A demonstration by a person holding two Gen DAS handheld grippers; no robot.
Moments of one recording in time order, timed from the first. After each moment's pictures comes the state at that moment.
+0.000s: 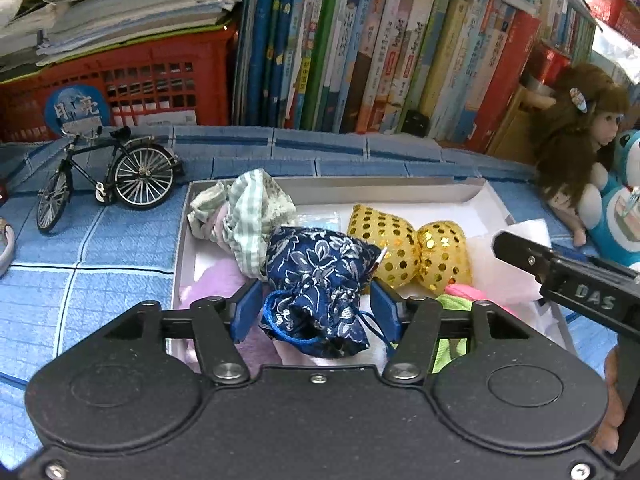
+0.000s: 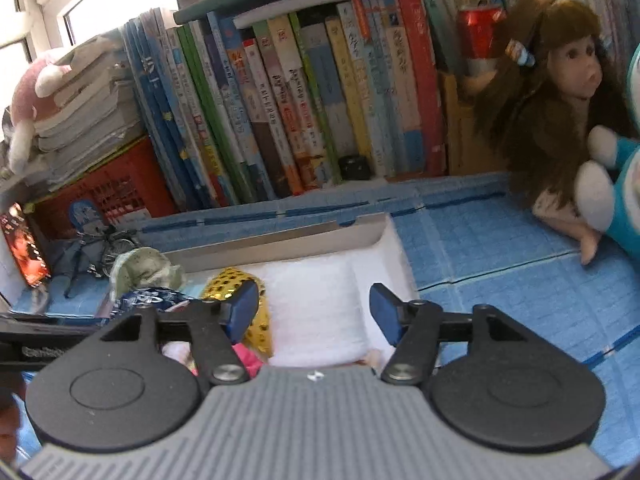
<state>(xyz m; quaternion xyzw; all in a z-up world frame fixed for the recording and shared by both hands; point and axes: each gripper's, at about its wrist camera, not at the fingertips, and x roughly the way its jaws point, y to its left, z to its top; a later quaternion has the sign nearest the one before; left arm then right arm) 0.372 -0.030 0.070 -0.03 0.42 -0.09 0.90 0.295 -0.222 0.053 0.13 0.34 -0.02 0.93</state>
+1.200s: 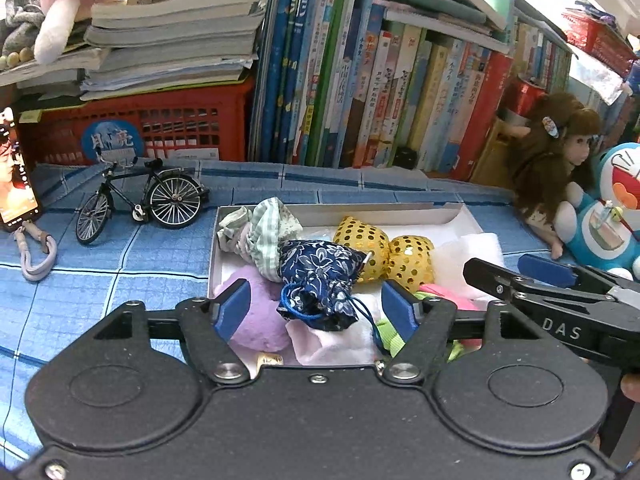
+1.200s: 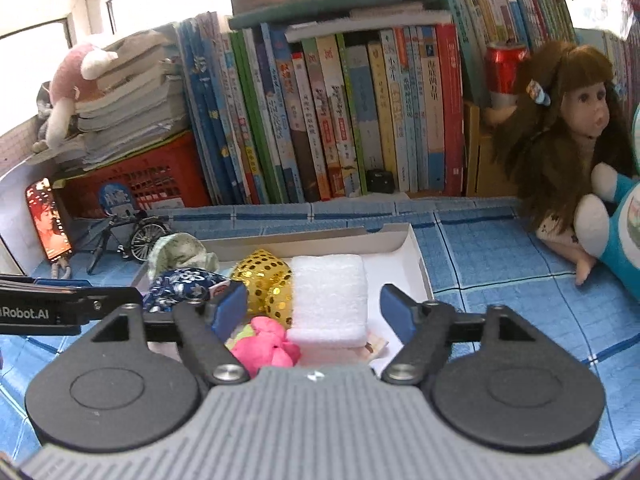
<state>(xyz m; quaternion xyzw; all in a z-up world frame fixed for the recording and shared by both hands) 0.317 -0.018 0.112 -0.03 0.38 -0.08 0.92 0.261 -0.207 0.075 0.11 0.31 0.02 0.94</state>
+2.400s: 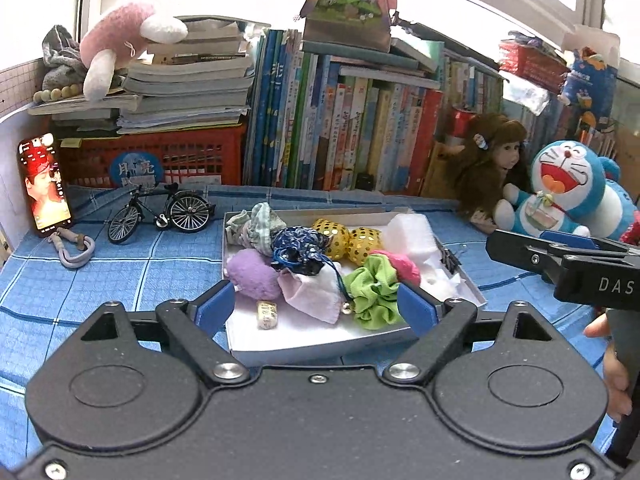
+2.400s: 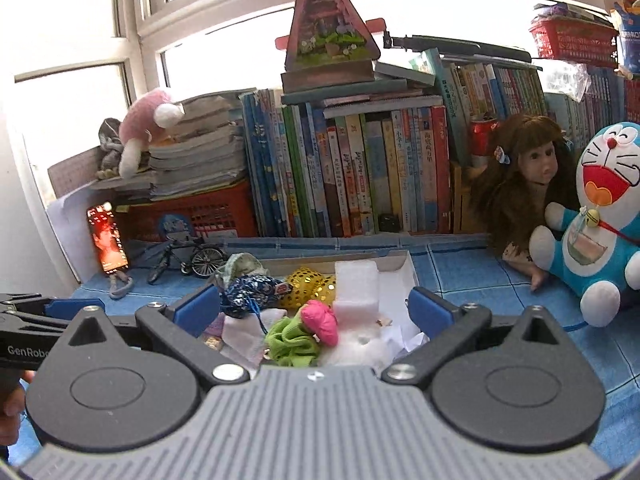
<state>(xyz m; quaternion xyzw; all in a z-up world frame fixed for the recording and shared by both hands) 0.178 0.006 0.144 -0.02 0.29 -0.12 0.95 0.139 -0.197 0.134 0.10 0.23 0.04 0.97</state>
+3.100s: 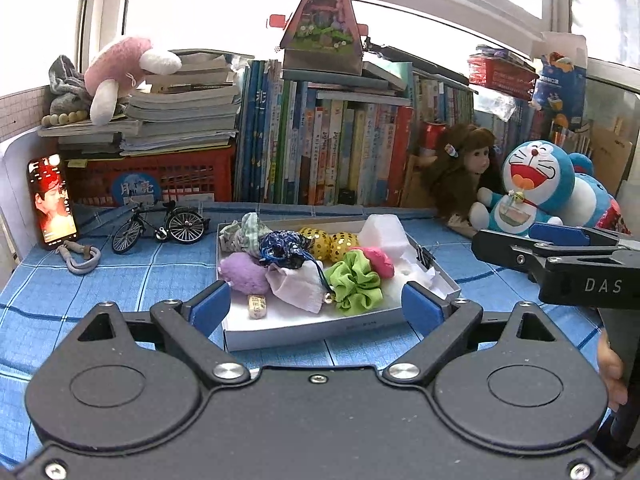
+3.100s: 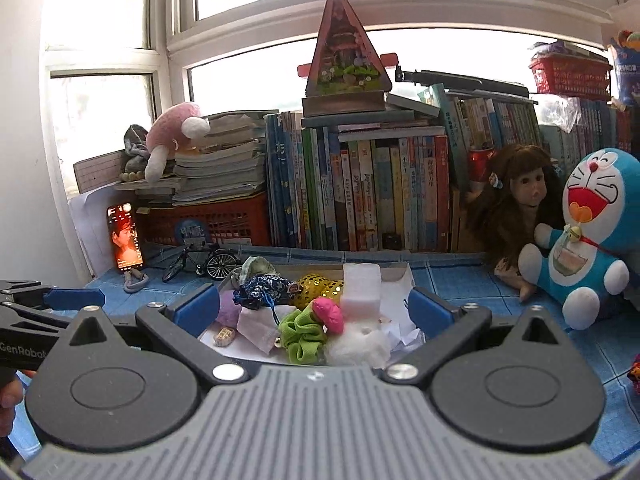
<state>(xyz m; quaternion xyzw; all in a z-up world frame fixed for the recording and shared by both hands) 0.113 0.006 0.141 -0.01 0.24 -0.14 0.96 0.085 -0.187 0.132 0.07 0.19 0.05 0.98</state>
